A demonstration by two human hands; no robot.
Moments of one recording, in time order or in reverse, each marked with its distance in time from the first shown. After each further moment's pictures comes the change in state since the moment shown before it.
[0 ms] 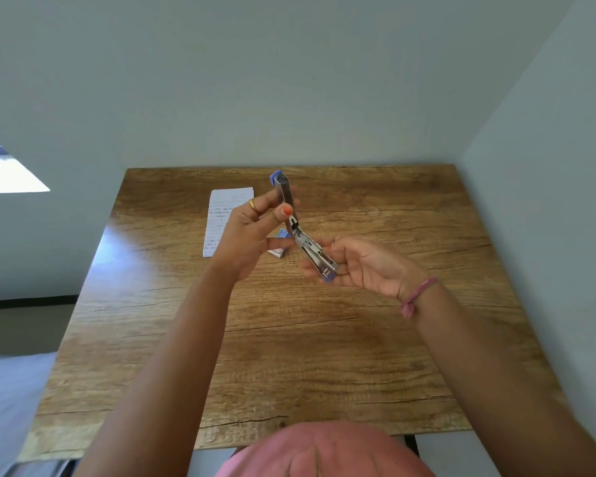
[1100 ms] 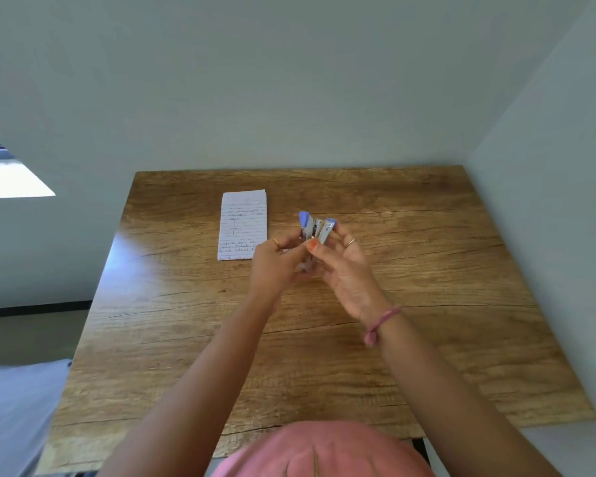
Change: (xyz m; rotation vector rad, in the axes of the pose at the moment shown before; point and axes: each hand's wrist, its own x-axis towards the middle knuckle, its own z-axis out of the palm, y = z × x) left_hand -0.025 -0.036 0.003 0.142 0.243 -0.178; right_hand 0.050 0.042 0.056 0.372 0.358 -0.483
